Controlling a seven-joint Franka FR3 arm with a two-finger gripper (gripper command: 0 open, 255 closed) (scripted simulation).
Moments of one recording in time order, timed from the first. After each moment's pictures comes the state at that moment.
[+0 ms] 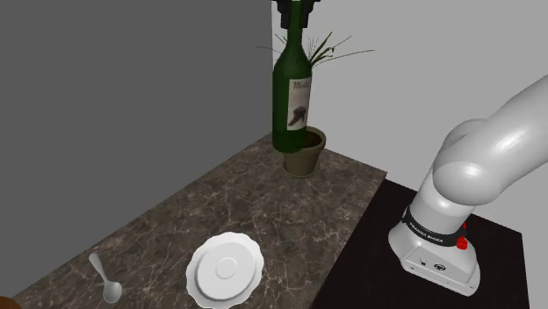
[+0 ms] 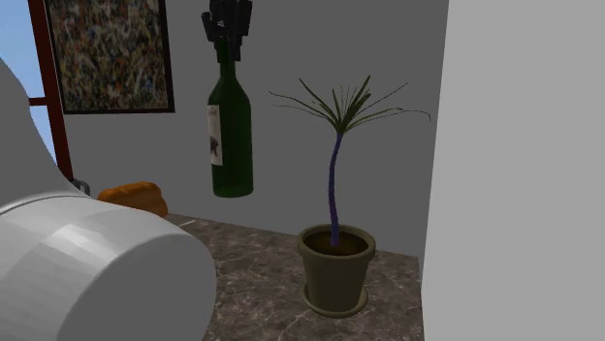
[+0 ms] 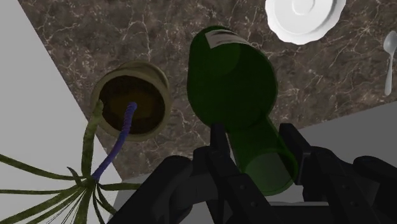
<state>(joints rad) -0.05 -0.46 0.24 -1.74 0.12 1.36 0.52</state>
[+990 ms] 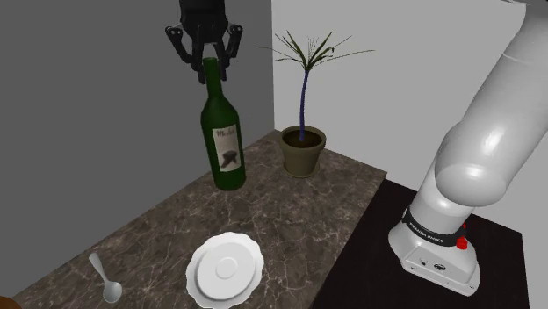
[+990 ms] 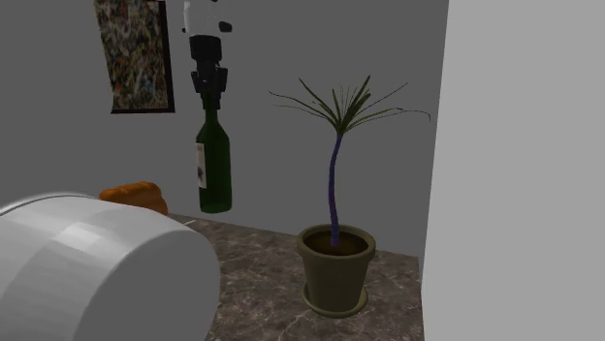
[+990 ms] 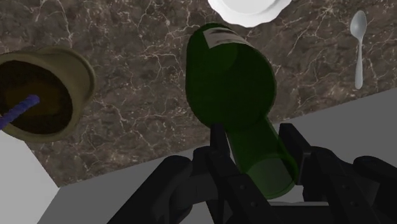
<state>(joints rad) 0.01 -0.08 0.48 -1.61 0.02 1.61 0.81</state>
